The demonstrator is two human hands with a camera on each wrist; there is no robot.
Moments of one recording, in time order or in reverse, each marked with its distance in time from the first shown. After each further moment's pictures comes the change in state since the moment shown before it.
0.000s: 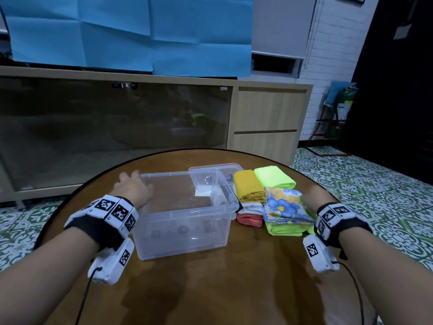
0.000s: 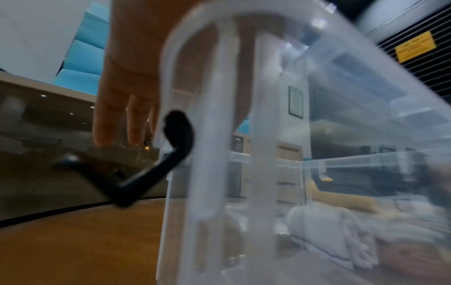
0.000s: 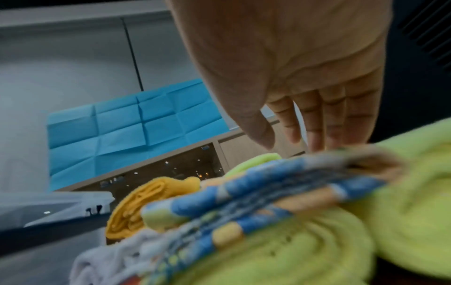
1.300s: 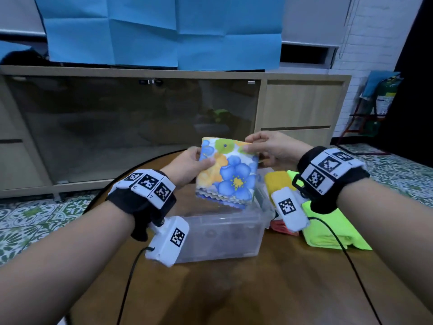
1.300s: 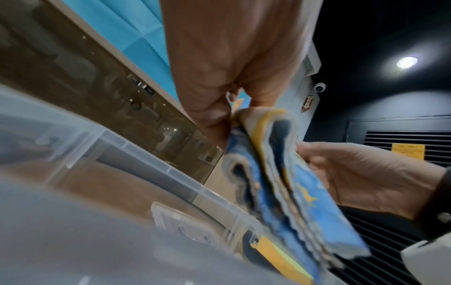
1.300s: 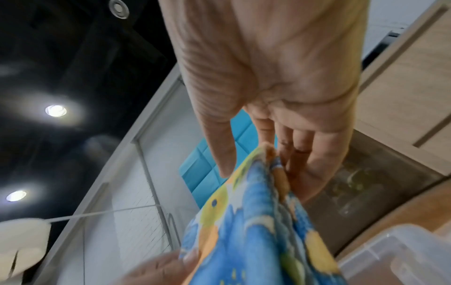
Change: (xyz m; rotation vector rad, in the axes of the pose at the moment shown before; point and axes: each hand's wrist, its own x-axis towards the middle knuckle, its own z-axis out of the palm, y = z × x) left_hand 0.016 0.039 -0.022 -0.939 -0.297 0.466; right_hand -0.064 -0.196 -0.034 0.893 -0.575 -0.471
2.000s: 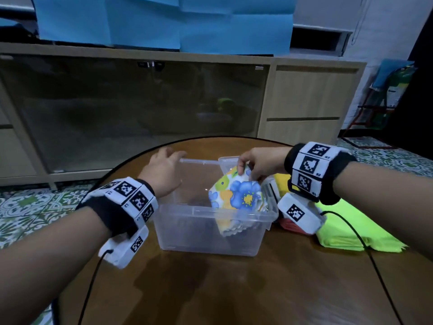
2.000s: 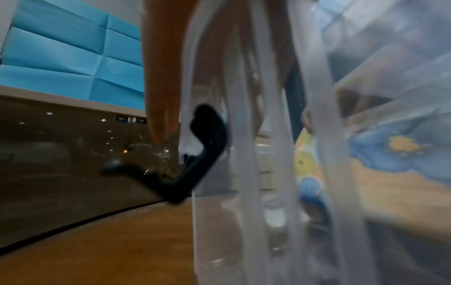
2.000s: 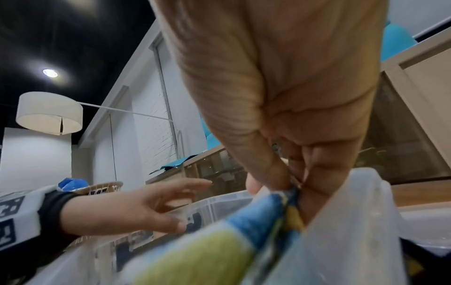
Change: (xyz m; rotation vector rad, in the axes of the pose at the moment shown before) left_hand 0.003 -0.054 -0.044 0.993 0.130 -0.087; right_hand 0.041 0.030 0.028 -0.797 -0.288 0.090
